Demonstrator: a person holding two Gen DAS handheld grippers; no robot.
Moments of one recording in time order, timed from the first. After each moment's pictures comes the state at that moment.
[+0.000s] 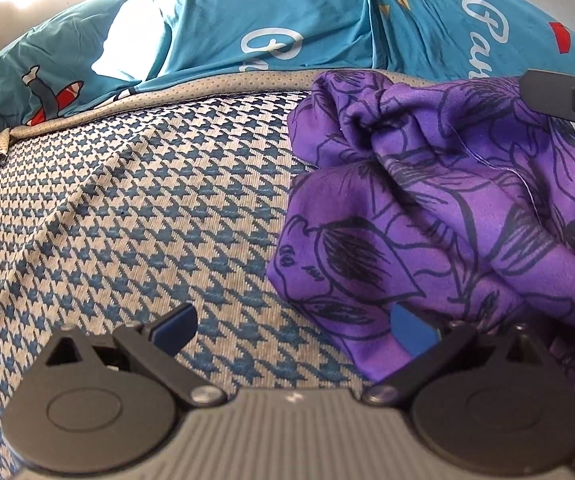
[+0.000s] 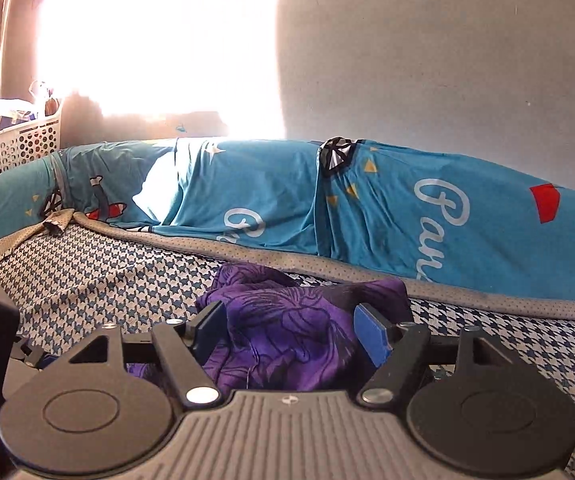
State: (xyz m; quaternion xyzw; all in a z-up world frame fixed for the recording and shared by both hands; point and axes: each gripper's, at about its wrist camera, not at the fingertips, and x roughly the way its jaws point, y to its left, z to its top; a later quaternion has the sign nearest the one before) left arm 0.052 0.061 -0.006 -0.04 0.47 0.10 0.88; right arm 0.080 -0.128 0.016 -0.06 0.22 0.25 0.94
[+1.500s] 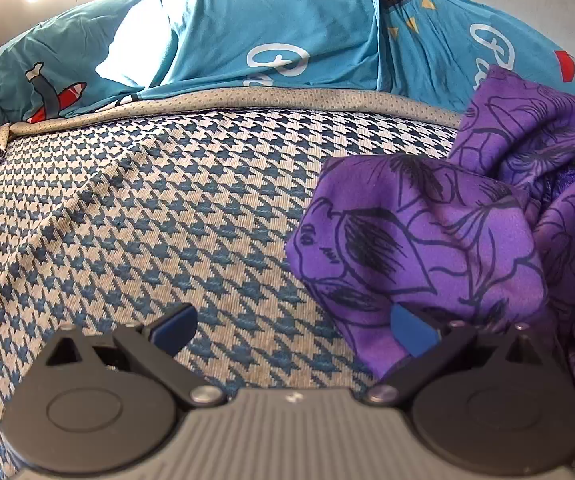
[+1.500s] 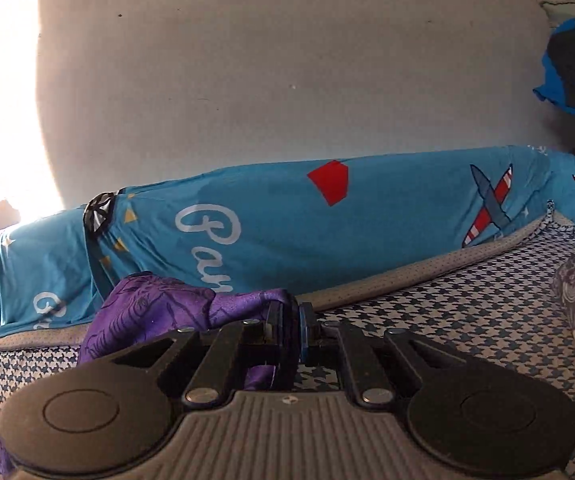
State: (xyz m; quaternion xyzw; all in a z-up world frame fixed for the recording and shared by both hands) left arm 0.058 0.063 -0.001 -0.06 0.44 0.10 0.89; right arm 0.120 -0.259 0.024 0.06 0.21 -0.04 0.97
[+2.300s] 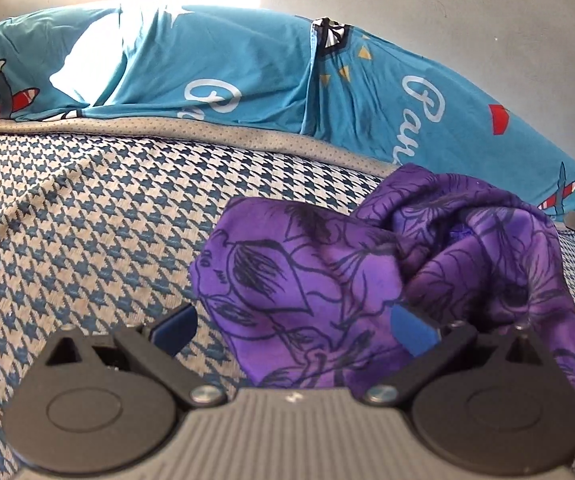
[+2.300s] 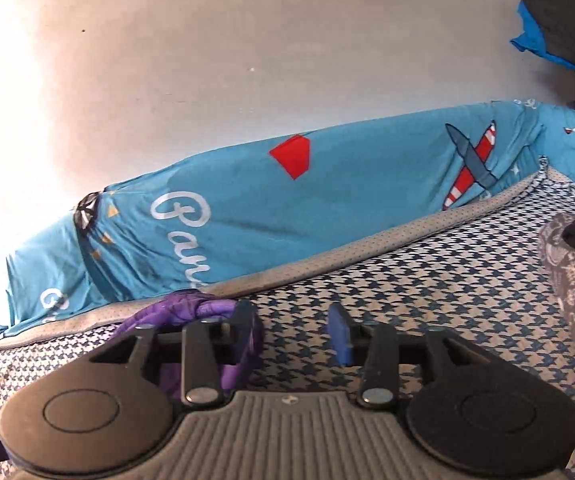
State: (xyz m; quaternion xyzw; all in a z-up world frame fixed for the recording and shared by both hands) left arm 0.052 0.038 0.024 -0.14 0.39 0.02 0.91; right arm 0.108 -0.305 0.020 0.10 0.25 0.02 0.96
